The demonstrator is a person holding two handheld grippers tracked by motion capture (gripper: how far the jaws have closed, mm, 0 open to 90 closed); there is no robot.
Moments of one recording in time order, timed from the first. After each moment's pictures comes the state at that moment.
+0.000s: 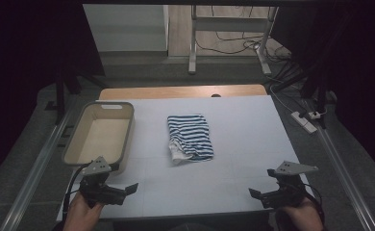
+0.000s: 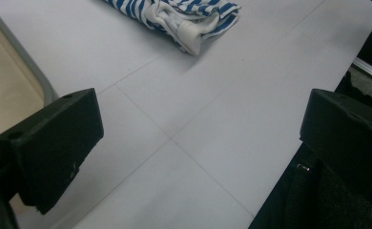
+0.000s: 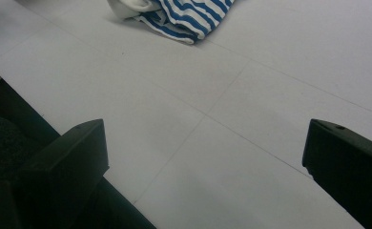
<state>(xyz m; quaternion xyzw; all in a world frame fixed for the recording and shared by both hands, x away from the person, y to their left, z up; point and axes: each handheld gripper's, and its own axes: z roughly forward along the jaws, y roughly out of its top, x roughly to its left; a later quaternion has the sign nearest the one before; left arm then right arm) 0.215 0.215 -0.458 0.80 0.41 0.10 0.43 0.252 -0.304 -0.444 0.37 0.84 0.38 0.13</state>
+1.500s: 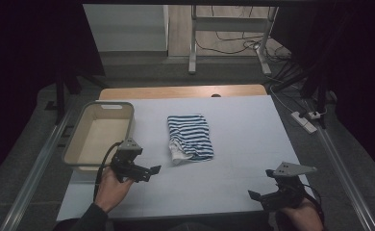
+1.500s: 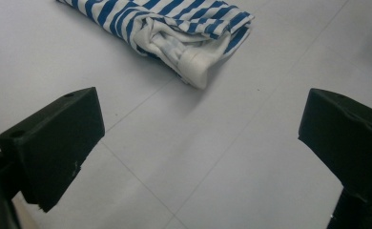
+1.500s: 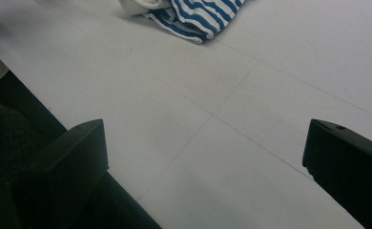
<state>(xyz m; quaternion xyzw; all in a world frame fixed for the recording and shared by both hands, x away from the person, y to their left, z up) 0.289 0.163 -0.463 0.82 0.40 0.08 0.40 0.250 -0.302 -0.444 0.35 0.85 0.38 0.12</state>
